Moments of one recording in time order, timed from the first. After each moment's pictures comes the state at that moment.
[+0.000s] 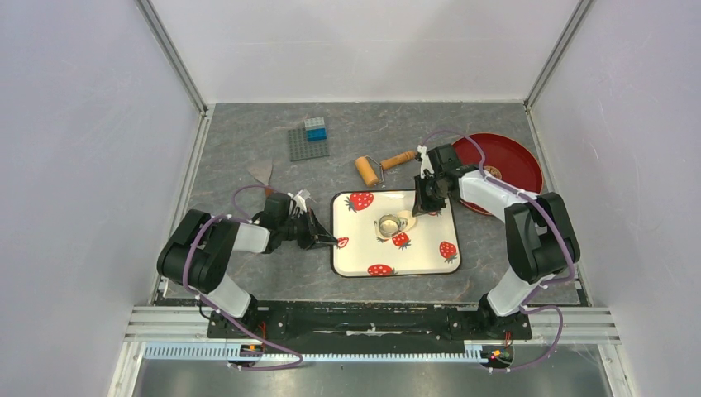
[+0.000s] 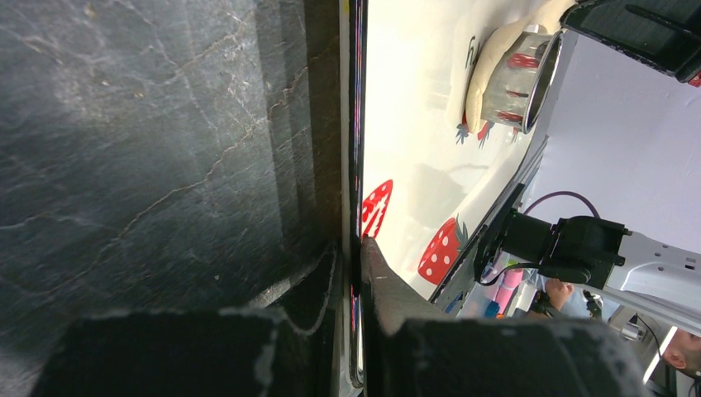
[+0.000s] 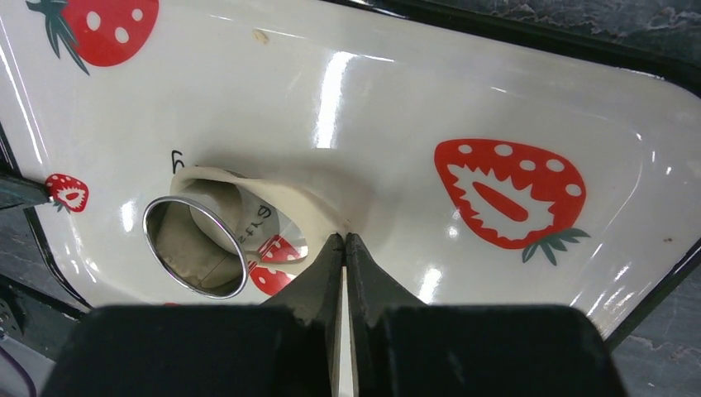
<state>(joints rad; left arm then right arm) -0.32 1.60 0.42 0.36 0.68 -0.76 0.32 1.67 1.01 -0.47 -0.26 0.22</state>
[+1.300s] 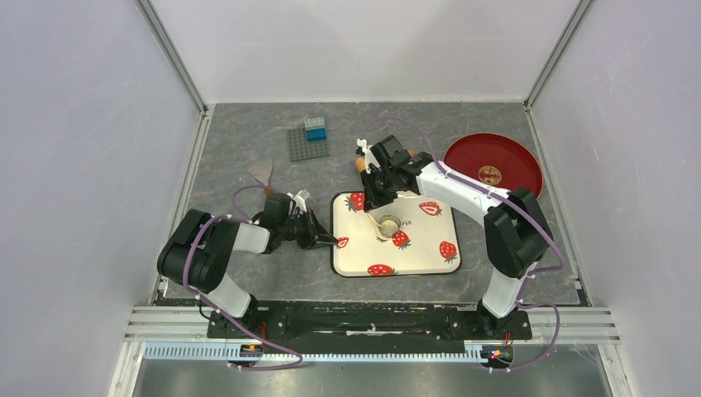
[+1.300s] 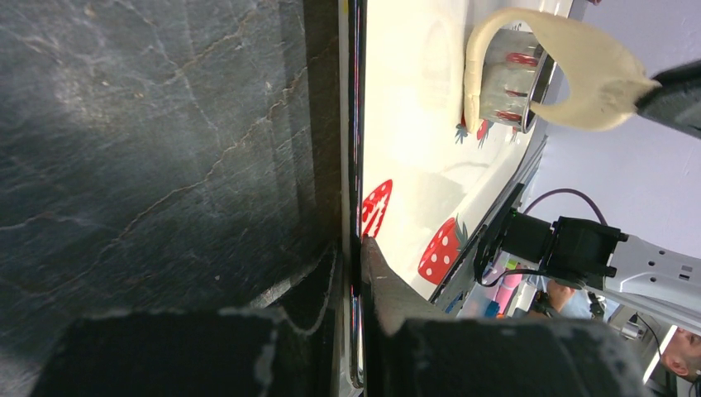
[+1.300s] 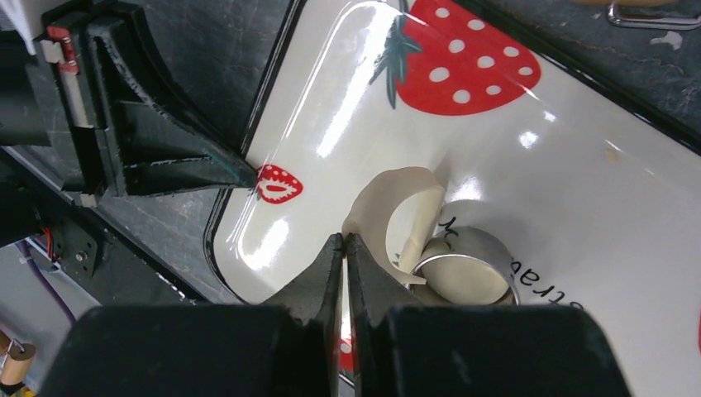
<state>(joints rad) -0.32 1.60 0.42 0.37 0.68 -0.76 0.65 1.80 1.35 -0.57 -0.28 0.27</state>
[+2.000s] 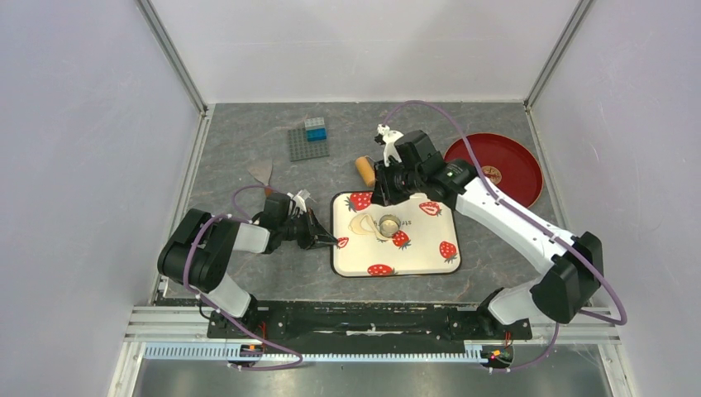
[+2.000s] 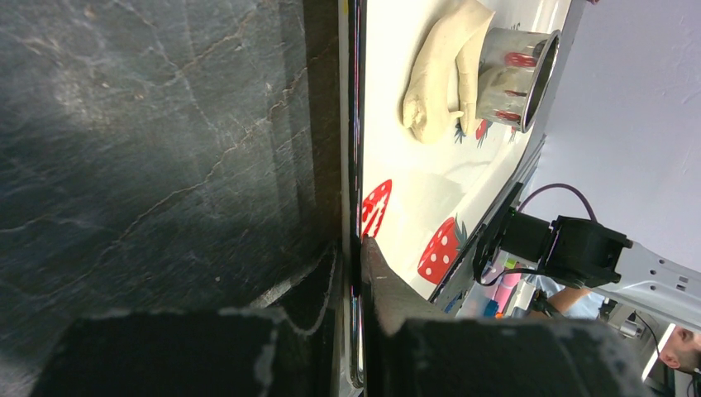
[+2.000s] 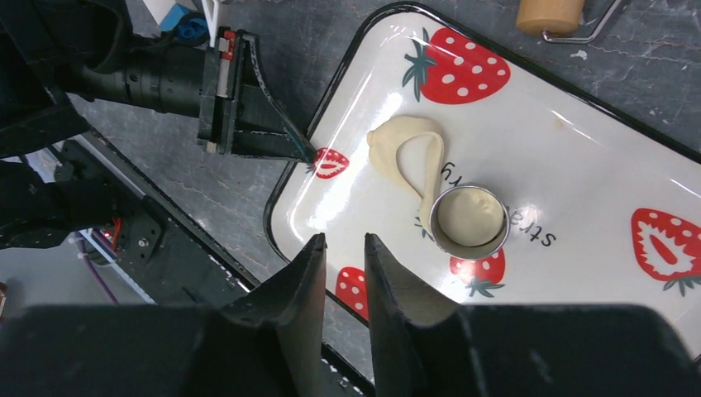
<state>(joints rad) -0.32 1.60 0.42 0.37 0.69 -0.76 0.69 1.43 1.29 -0.62 -0.20 0.32</state>
